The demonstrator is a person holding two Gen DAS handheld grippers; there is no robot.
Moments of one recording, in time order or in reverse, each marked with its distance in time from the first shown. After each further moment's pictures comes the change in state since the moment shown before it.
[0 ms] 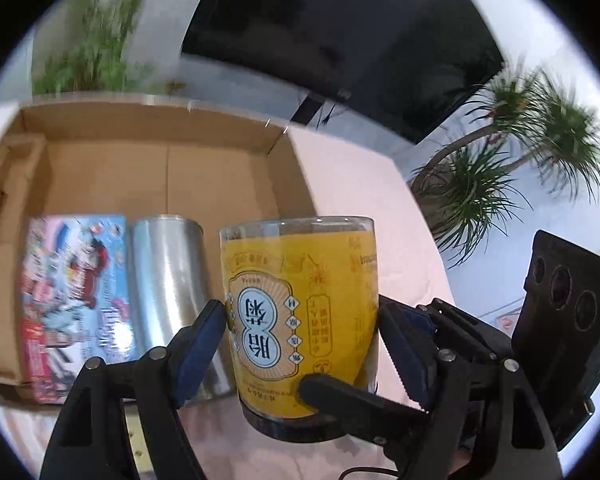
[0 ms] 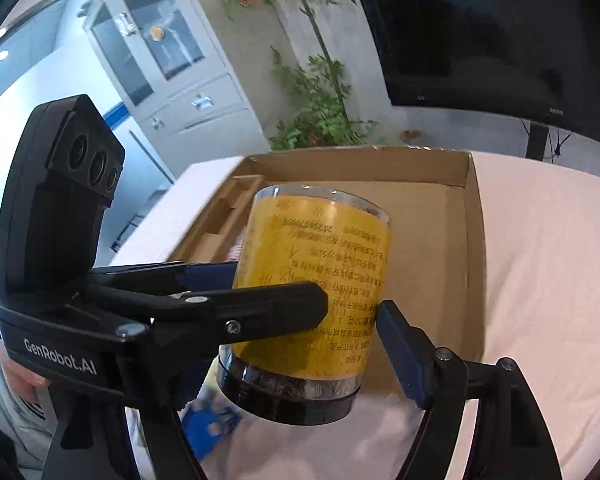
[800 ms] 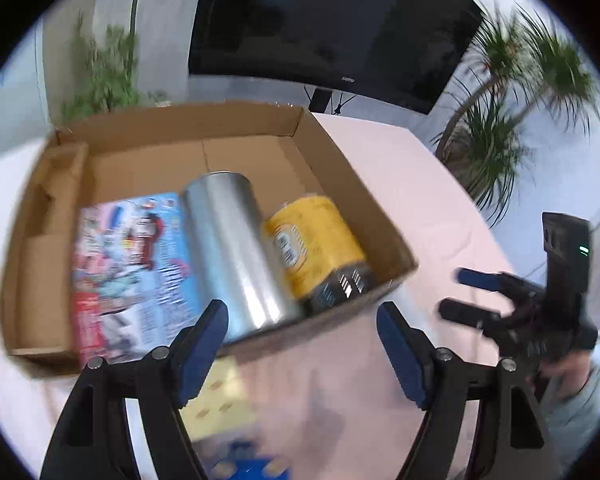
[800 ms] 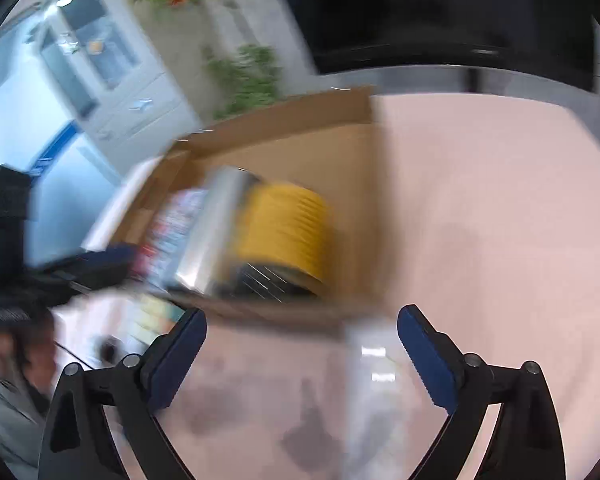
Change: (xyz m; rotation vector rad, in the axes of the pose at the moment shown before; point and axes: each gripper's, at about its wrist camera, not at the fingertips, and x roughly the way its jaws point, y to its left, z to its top) left arm -0.042 0.010 -0.086 0.254 -0.081 0.194; right arm -0.023 -0.075 -0.104 0.171 0.009 -0.189
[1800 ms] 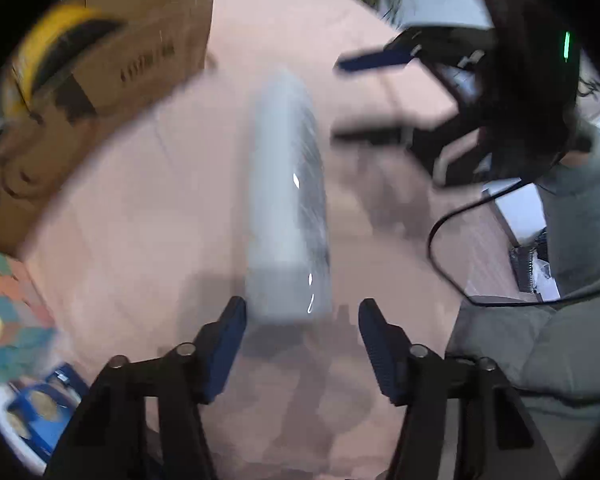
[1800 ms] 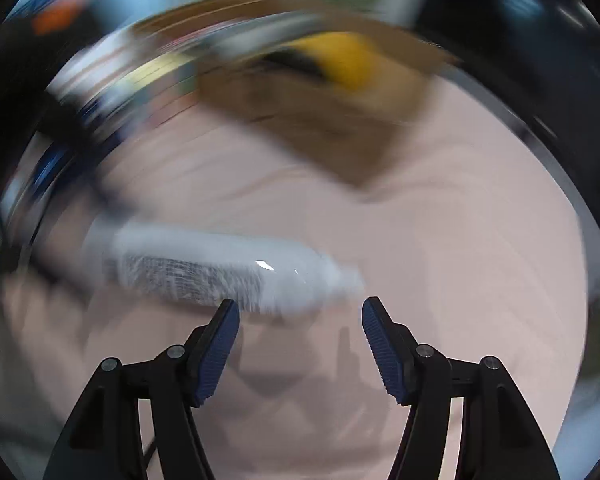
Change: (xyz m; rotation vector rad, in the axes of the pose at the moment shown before) left arm 0.100 -0.103 -0.119 0.398 0.545 -0.285; right arm -0.038 -0.002 -0.077 -0.538 0.171 -0.172
